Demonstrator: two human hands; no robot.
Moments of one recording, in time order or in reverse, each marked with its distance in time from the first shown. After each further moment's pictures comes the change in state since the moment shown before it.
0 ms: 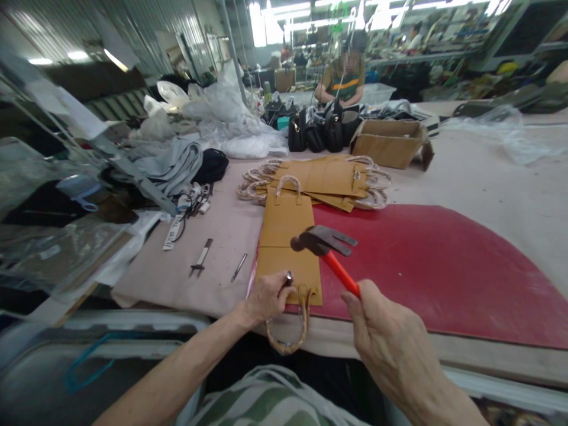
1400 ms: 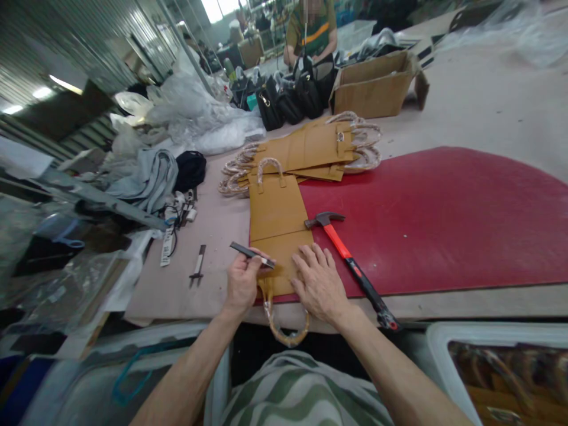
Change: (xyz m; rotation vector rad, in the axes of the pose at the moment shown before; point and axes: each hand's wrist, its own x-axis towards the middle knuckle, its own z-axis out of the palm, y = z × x) left_hand 0.009 -0.004 -0.022 -0.666 0.325 -0.457; right_hand -0.011 0.011 0.162 0.056 -0.250 0.031
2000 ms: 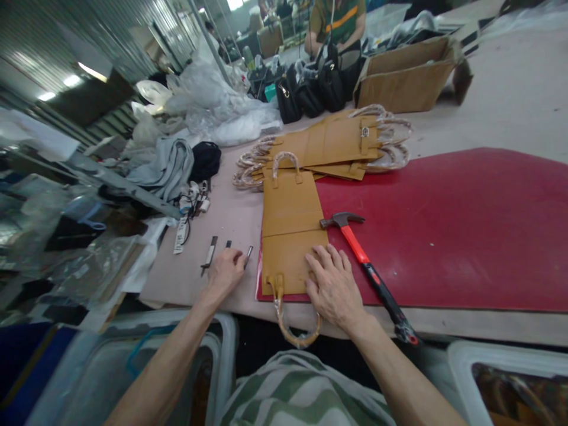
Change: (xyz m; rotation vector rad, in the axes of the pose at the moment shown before) left_hand 0.026 -0.010 -0.093 1.266 -0.001 -0.099; right_hand 0.002 0.003 -0.002 -0.015 0.018 -0.020
